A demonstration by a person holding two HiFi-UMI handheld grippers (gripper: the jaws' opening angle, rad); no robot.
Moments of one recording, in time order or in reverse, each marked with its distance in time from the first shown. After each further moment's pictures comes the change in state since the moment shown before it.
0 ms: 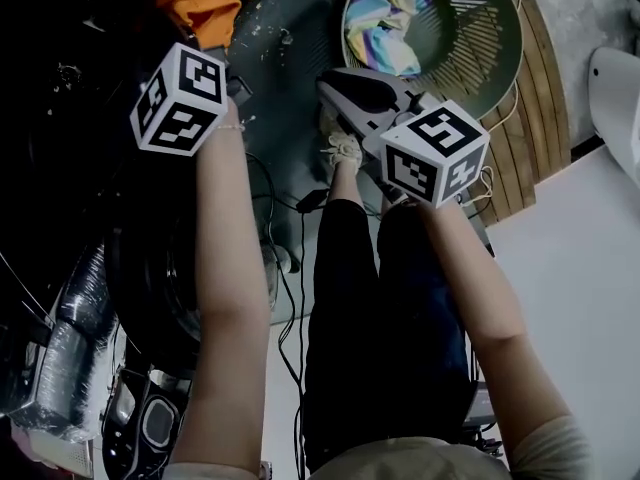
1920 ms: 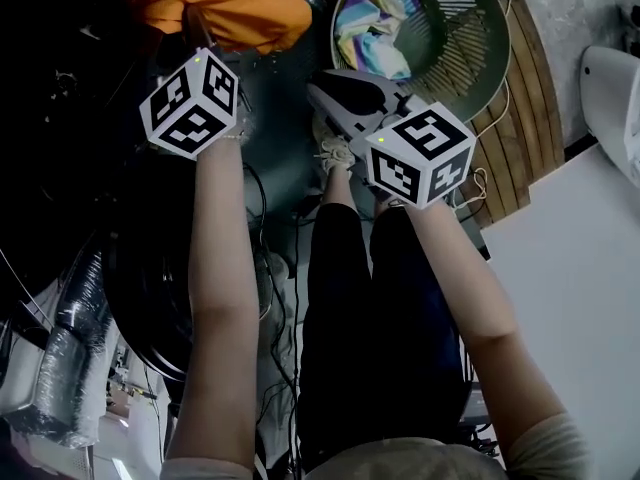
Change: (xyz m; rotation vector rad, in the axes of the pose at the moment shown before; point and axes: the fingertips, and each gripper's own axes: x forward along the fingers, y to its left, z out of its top) left arm 0.001 -0.040 -0.026 0.151 0.092 -0.170; right arm -0.002 0.000 0.006 -0.034 -0.015 -0.027
